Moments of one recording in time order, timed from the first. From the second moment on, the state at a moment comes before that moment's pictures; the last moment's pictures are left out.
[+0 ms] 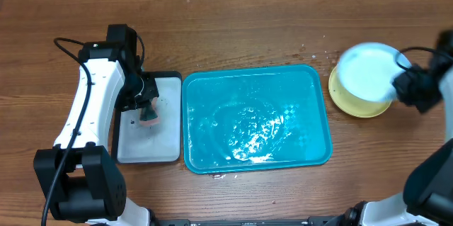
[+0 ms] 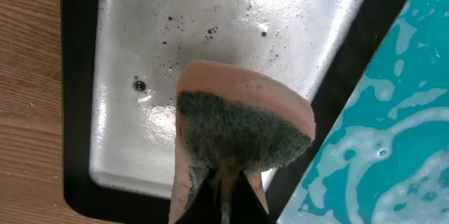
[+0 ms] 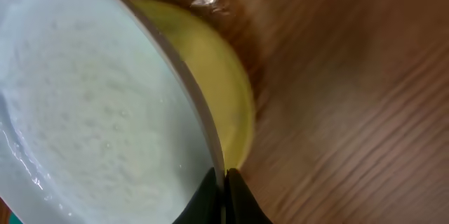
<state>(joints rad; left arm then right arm) 0.04 1.74 1.41 -1.23 0.01 -0.29 -0.46 1.71 1.36 -1.06 -0.05 0.56</state>
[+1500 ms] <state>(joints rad) 0.04 1.74 1.15 -1.08 -0.10 -0.36 -0.04 1.67 1.55 -1.20 -0.25 0.36</state>
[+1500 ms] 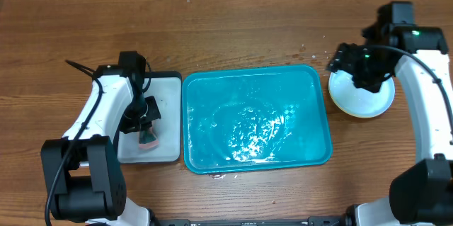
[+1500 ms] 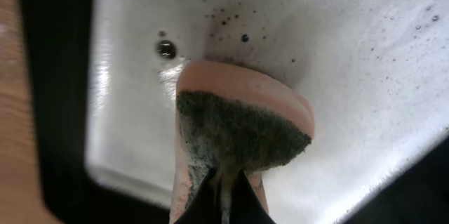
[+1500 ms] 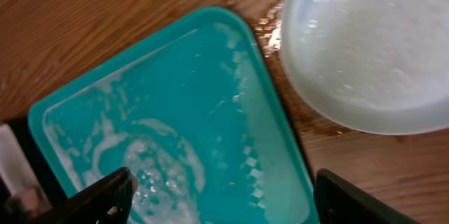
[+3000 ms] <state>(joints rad) -0.15 1.01 1.59 -1.15 -0.27 -0.34 0.12 1.36 1.60 -1.25 -0.08 0.20</state>
